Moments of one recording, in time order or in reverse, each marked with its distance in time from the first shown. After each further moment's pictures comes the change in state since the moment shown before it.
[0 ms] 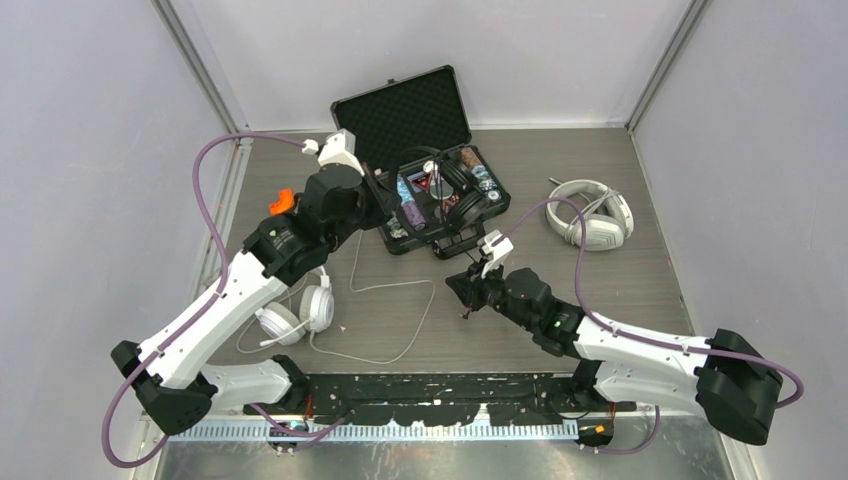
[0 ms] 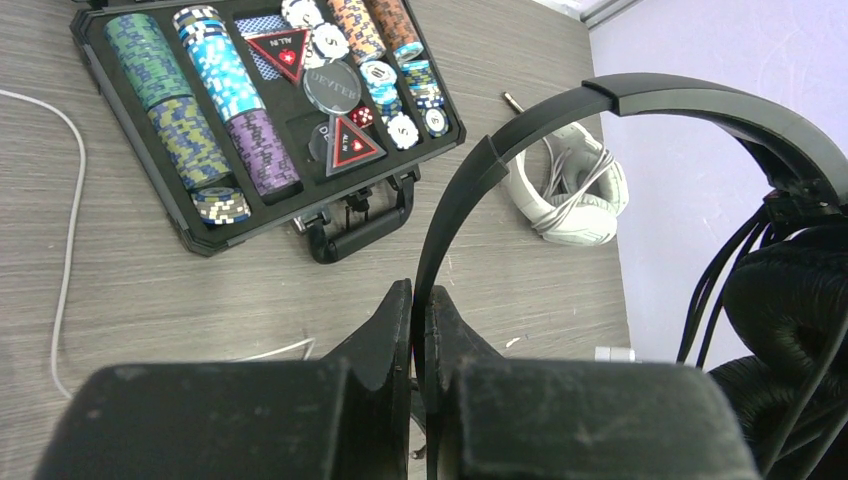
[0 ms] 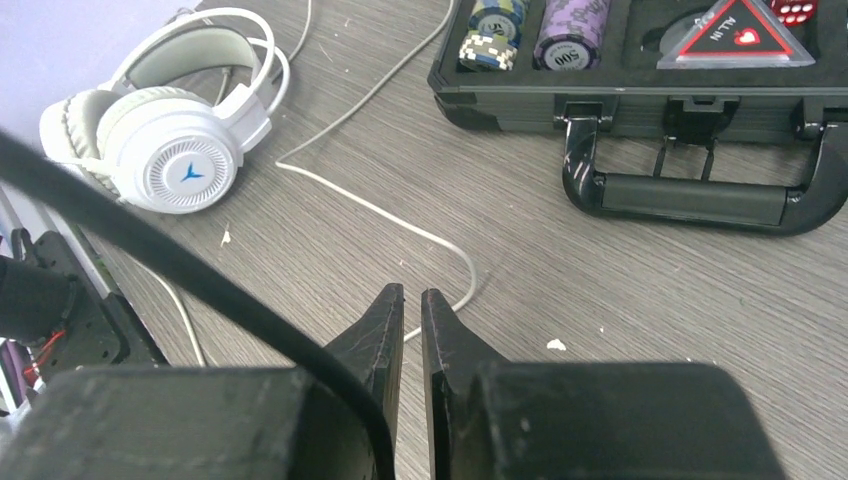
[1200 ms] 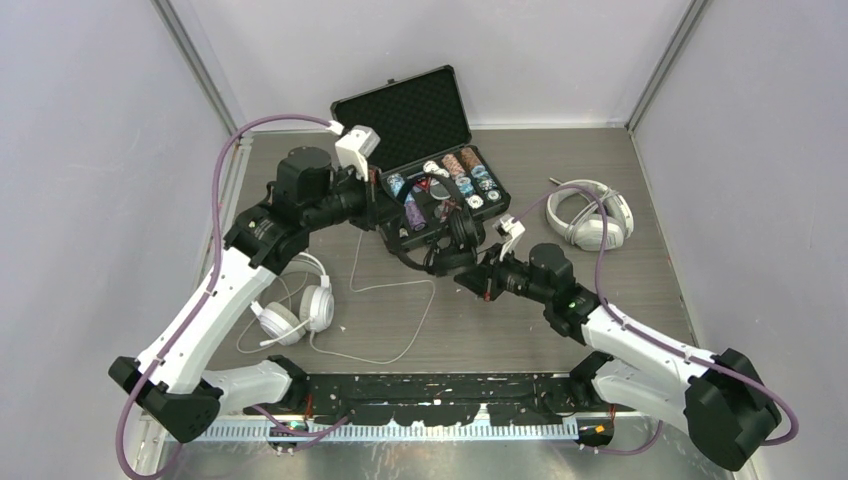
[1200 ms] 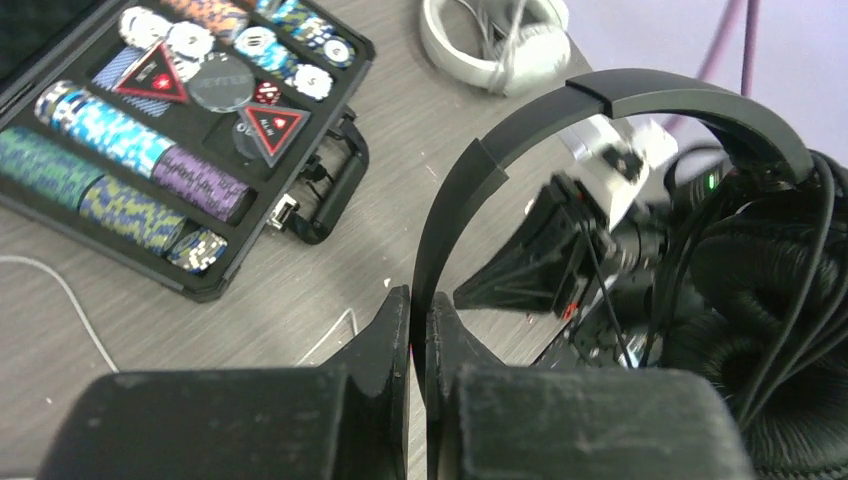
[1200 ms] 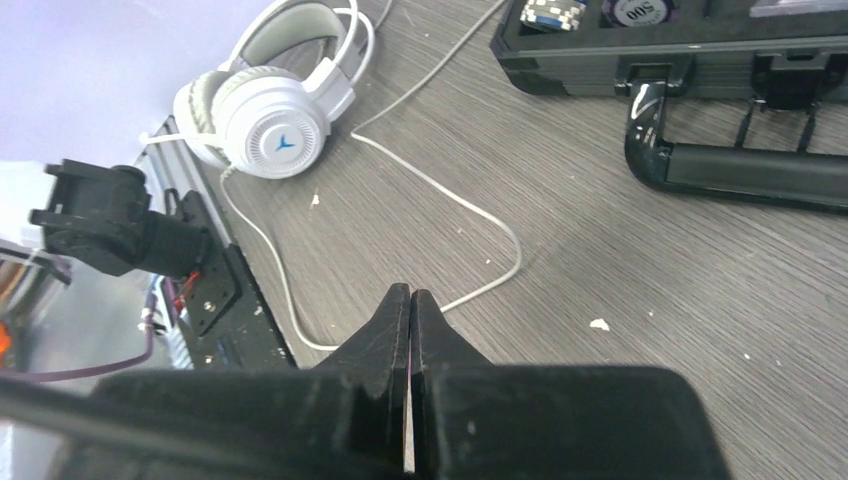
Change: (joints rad) left arm 0.182 -0.011 0.024 -0.011 0.570 0.431; right arm -0.316 -0.025 -0.010 -0.035 -0.513 0.100
